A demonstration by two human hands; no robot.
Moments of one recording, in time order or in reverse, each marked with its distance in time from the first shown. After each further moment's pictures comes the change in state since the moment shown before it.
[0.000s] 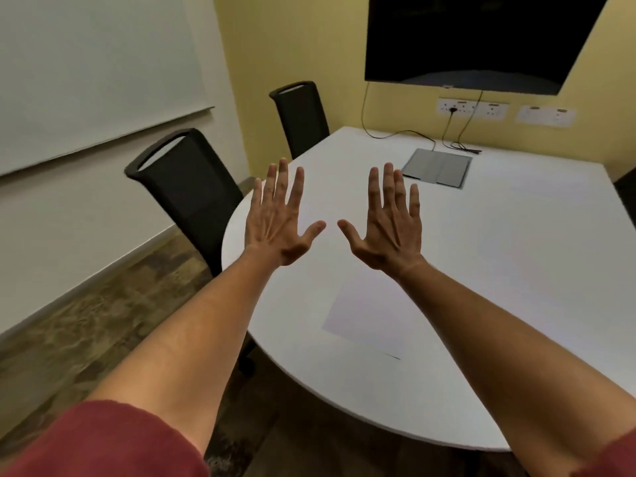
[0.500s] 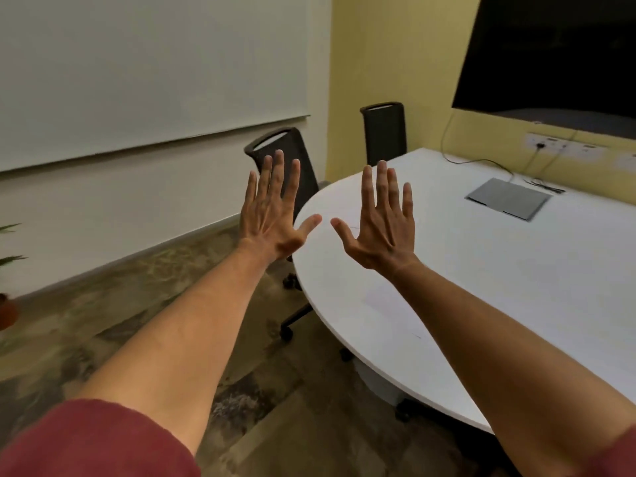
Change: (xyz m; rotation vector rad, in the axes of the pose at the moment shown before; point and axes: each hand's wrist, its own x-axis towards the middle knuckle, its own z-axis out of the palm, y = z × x) left_hand -0.189 -0.016 -0.136 0.107 0.101 -0.284; right_hand -0.106 -0.094 -0.102 0.154 0.057 -0.300
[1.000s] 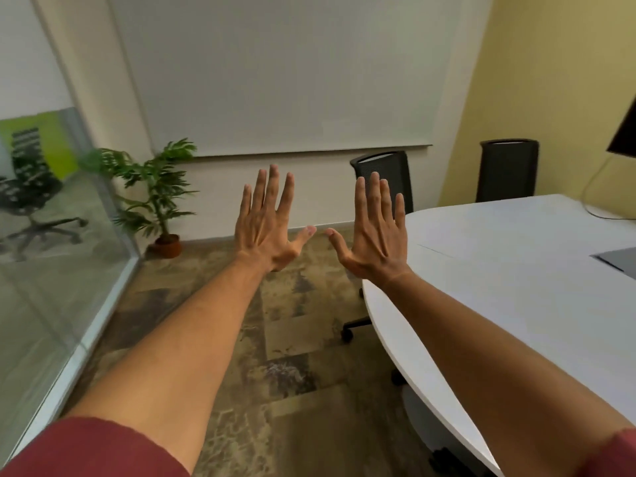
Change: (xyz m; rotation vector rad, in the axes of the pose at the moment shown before) left_hand -0.163 0.056 -0.122 0.269 0.017 -0.427; right_hand -0.084 -0.029 -0.075 0.336 0.027 -0.412
